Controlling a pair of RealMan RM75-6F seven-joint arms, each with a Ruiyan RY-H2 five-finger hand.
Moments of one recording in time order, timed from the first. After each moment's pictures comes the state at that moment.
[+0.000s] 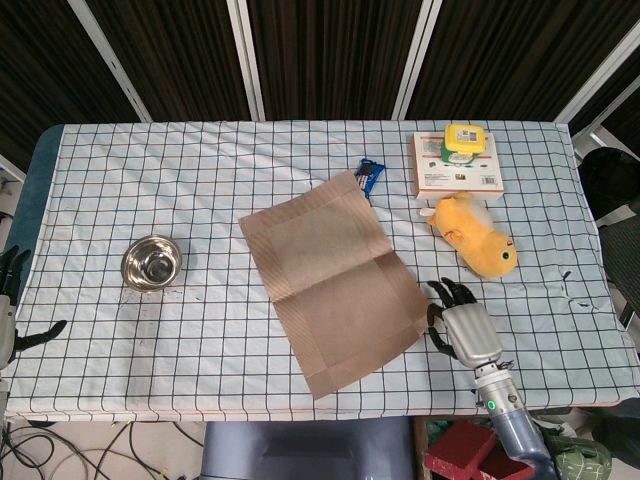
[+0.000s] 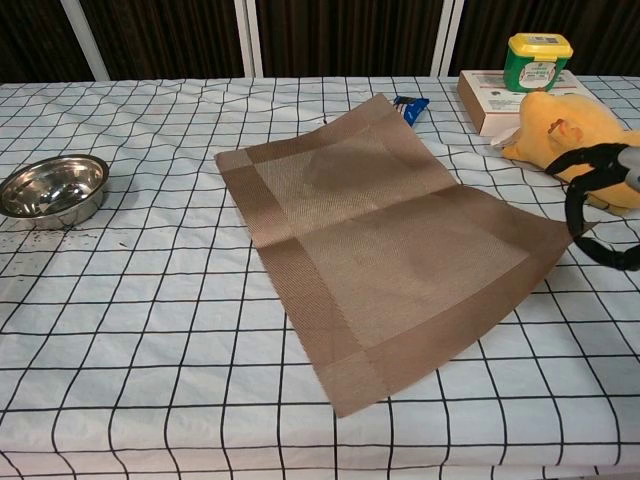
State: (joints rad) left arm -0.13 -1.14 -0.15 -1.70 1.31 1.47 0.08; right arm 0.35 -1.42 0.09 -1.60 -1.41 1.26 -0.32
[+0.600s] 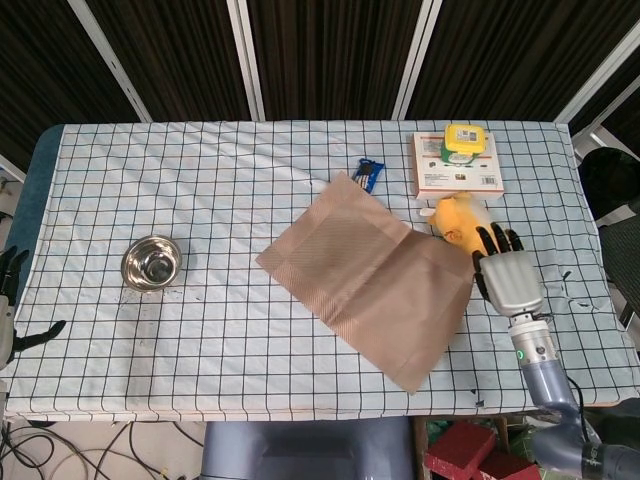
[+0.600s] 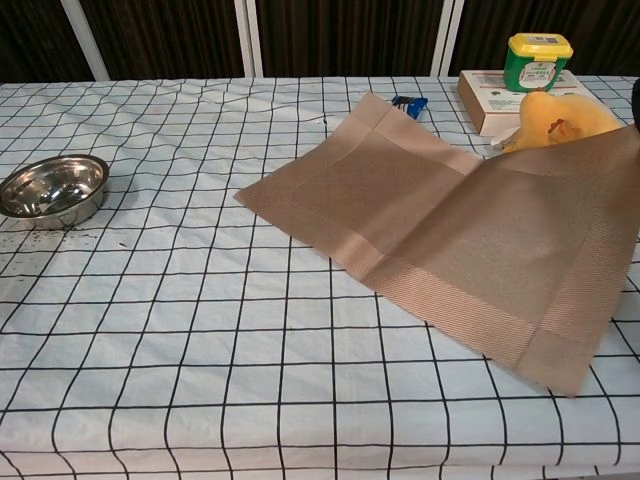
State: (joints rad) left arm -0.12 -1.14 -0.15 -1.70 1.31 1.47 0.07; right arm 0.46 -1.31 0.22 -1.50 -1.27 1.20 -0.55
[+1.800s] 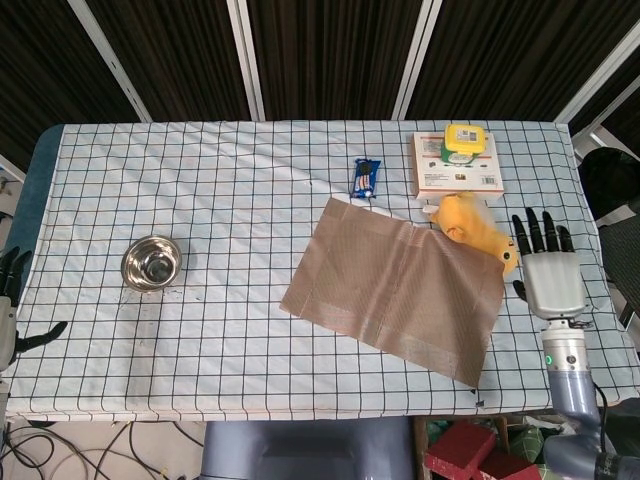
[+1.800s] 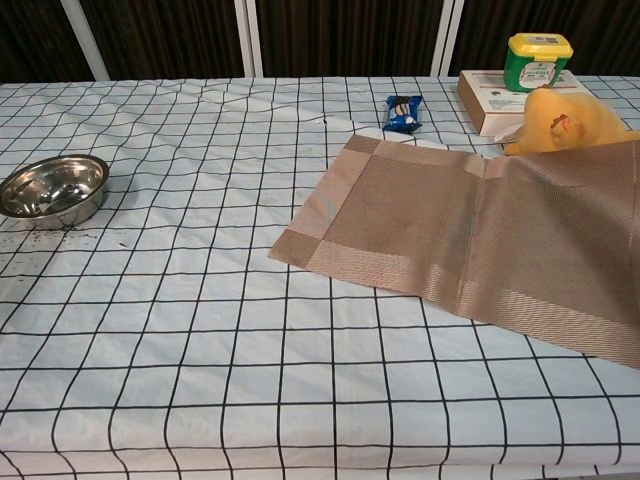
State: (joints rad) left arm -0.12 -1.14 -0.14 -1.71 1.32 1.48 0.09; right arm 0.38 -1.28 0.20 -1.52 -1.23 1.39 -0.56
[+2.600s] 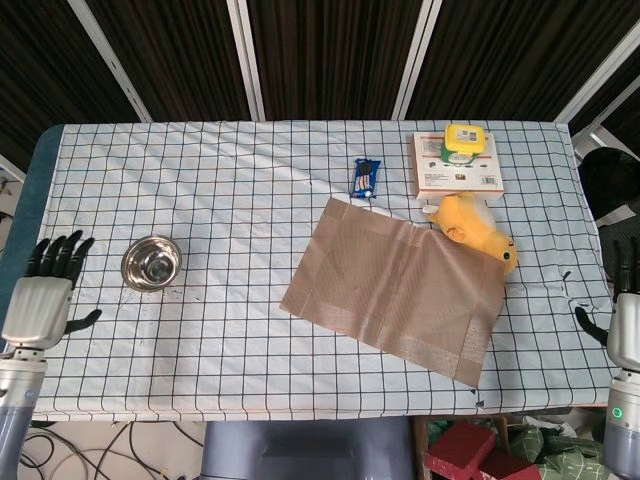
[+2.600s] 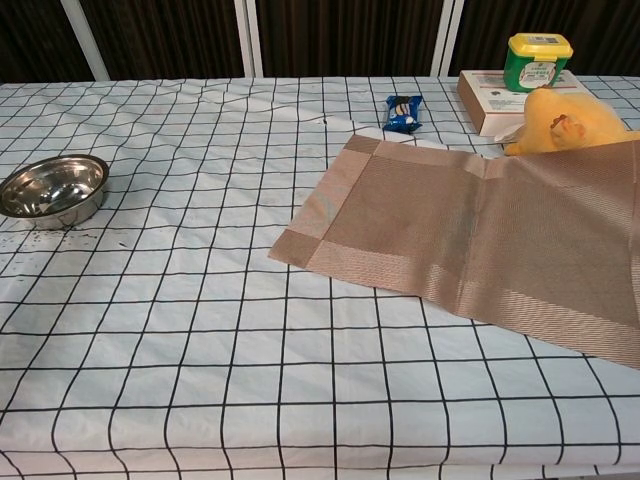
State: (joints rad) left arm -0.27 -1.14 -0.15 -1.75 1.38 1.35 0.35; right arm 0.16 -1.21 0.21 -1.57 -1.26 1.63 -0.28
